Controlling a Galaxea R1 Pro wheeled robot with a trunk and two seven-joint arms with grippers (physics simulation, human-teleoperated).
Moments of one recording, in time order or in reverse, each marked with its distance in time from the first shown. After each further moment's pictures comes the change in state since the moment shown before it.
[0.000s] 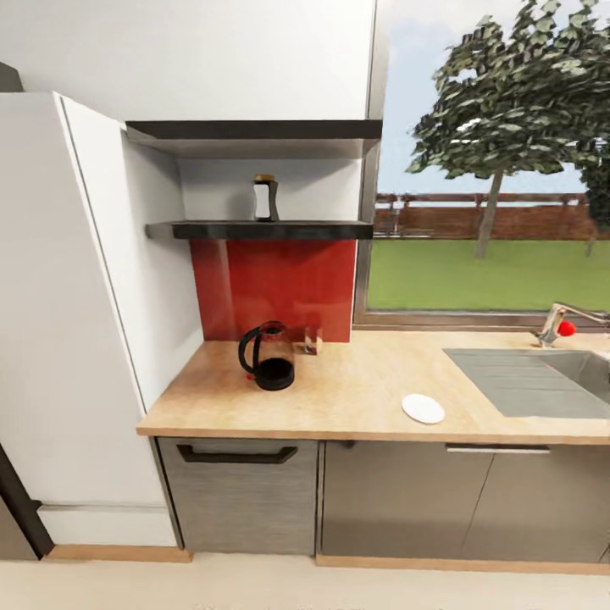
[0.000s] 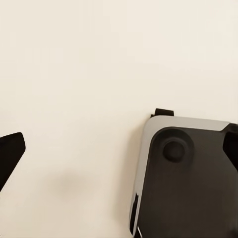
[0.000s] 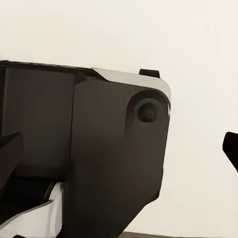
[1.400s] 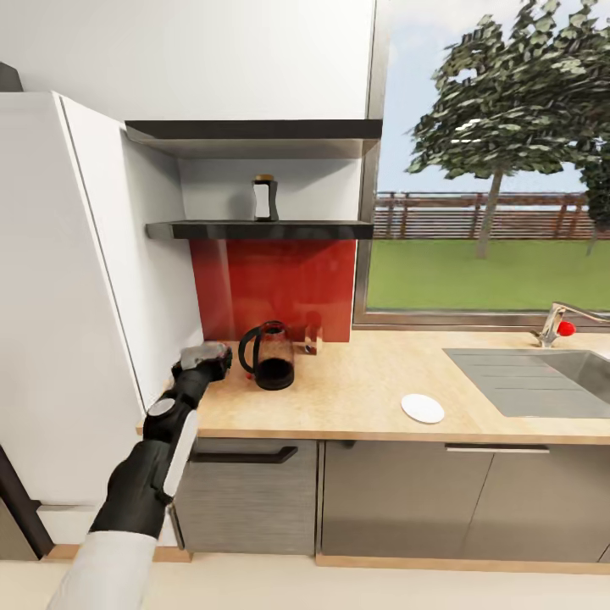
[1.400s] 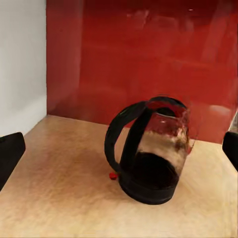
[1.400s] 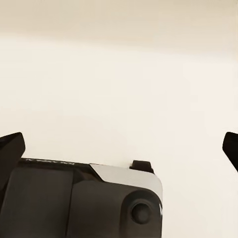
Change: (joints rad) left arm -0.577 -0.143 -0.016 -1.147 0.006 0.475 -0.005; right arm 0.001 0.003 0.010 -0.178 0.004 -0.162 -0.002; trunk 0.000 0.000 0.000
